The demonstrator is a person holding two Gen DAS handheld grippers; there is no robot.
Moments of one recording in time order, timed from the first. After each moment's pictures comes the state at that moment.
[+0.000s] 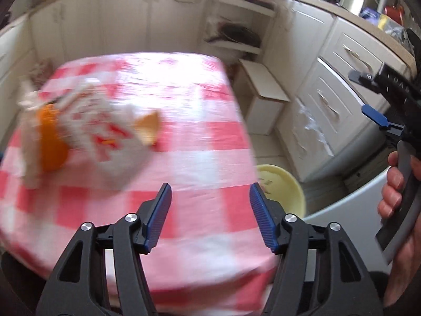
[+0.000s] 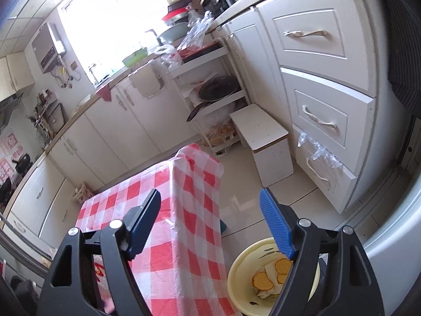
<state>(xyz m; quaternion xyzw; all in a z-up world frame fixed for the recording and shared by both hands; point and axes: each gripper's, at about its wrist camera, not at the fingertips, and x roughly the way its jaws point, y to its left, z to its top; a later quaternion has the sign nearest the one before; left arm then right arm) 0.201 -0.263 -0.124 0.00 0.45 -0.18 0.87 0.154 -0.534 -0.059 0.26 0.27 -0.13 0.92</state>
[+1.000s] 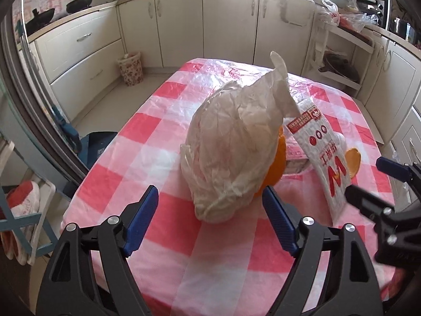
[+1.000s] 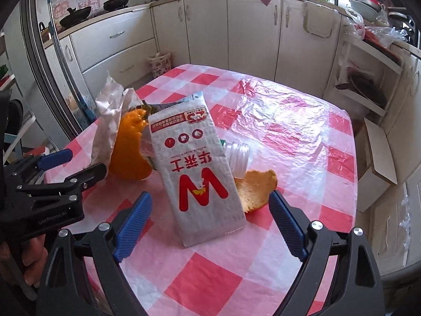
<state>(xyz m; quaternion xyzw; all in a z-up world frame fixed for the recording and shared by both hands) 0.273 -0.096 -0.154 -0.01 0.42 0.03 0.90 0.244 -0.268 -0.128 -0.04 0.42 0.15 0.90</state>
